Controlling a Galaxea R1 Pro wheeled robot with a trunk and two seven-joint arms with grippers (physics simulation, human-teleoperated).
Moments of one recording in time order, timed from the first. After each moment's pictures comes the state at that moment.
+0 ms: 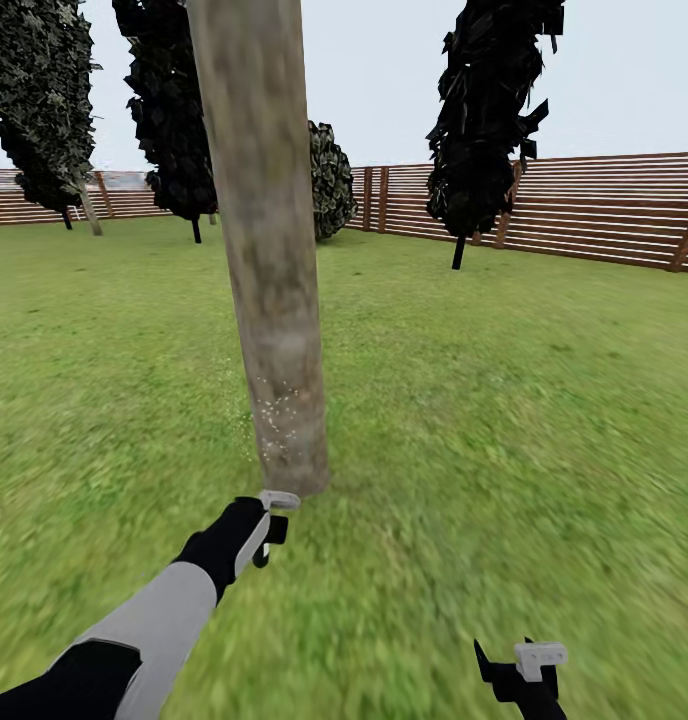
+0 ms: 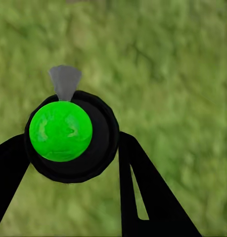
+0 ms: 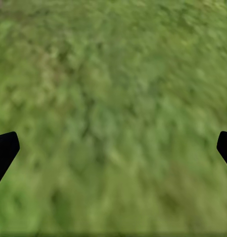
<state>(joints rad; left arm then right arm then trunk) -0.84 -0.12 -0.12 -0.47 0.05 0.64 0.14 -0.37 -0.08 -0.43 -0.23 0.35 -0.58 0.16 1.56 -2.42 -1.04</state>
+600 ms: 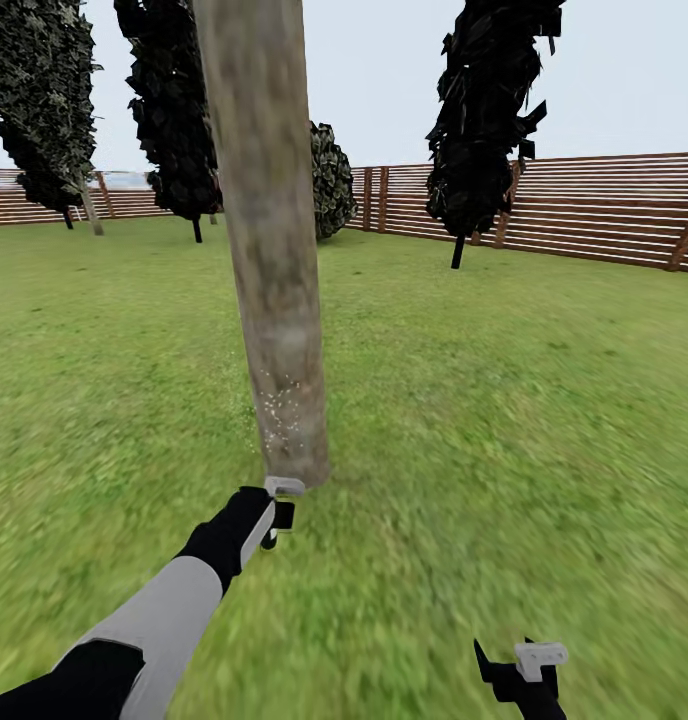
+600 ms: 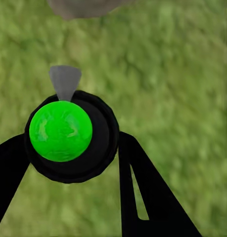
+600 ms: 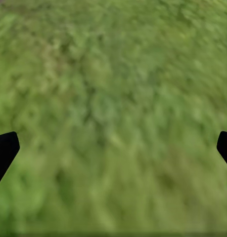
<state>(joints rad) -0.84 -0.14 -0.12 -0.53 0.05 0.64 0.15 -0.37 -0.08 -0.43 -0.23 0.35 -0.58 0.16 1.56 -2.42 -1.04</state>
